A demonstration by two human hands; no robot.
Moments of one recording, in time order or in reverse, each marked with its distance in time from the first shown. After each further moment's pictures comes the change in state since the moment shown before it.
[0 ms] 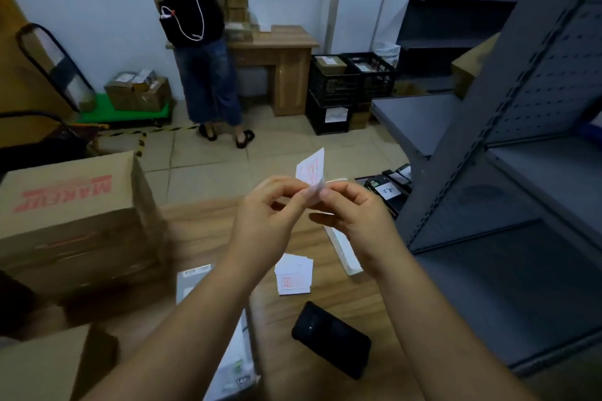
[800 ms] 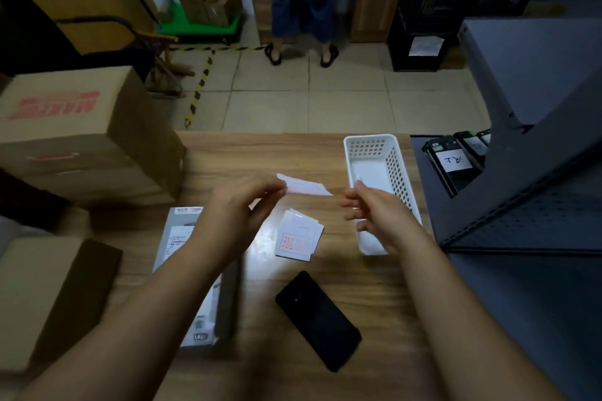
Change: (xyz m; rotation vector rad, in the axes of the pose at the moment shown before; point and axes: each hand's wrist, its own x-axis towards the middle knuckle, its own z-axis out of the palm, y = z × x) left_hand 0.002 -0.112 0.030 0.686 0.040 0.117; right_hand 0.118 0.133 -0.120 -0.207 -0.127 0.555
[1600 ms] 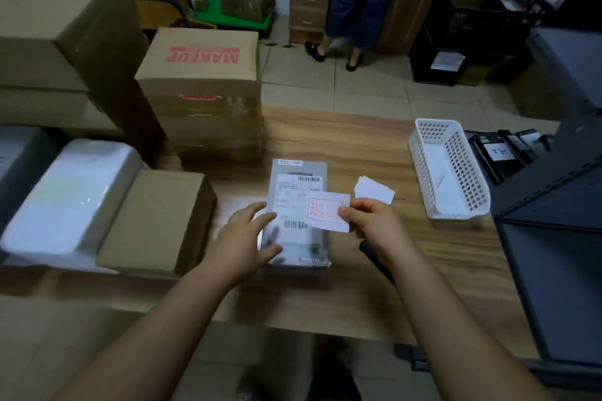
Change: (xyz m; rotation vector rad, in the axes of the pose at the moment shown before) left_hand -0.204 -0.117 -0.107 0.211 -0.425 -0.443; right_hand -0.105 0.073 0.200 -0.217 0.070 -0.121
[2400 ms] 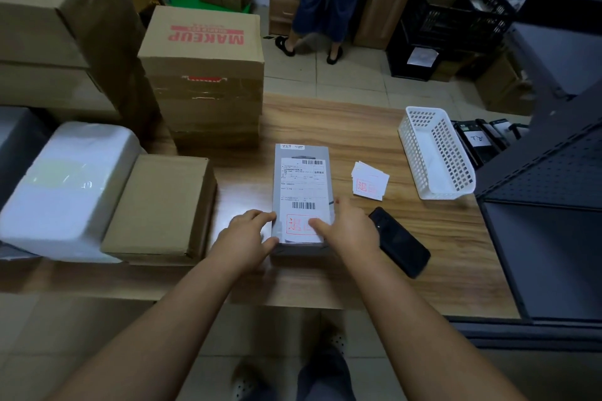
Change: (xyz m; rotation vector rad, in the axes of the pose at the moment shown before) left_hand -0.009 -0.035 0.024 -0.053 -0.126 -0.068; right_hand -0.018 0.034 0.068 -0.925 0.194 -0.059
